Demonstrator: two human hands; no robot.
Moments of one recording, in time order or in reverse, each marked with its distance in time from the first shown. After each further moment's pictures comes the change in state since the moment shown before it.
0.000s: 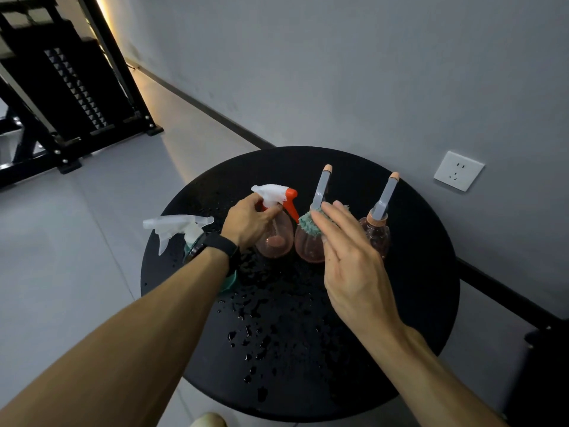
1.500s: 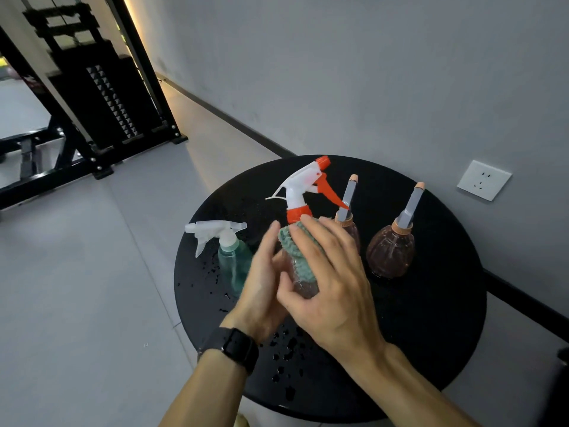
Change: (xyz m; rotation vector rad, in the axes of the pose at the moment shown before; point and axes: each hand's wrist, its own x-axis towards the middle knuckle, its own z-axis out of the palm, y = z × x) left_hand -0.109 0.002 -0.010 -1.266 -0.311 -0.225; right_hand -0.012 -0.056 0.026 -0.072 0.157 -0.244
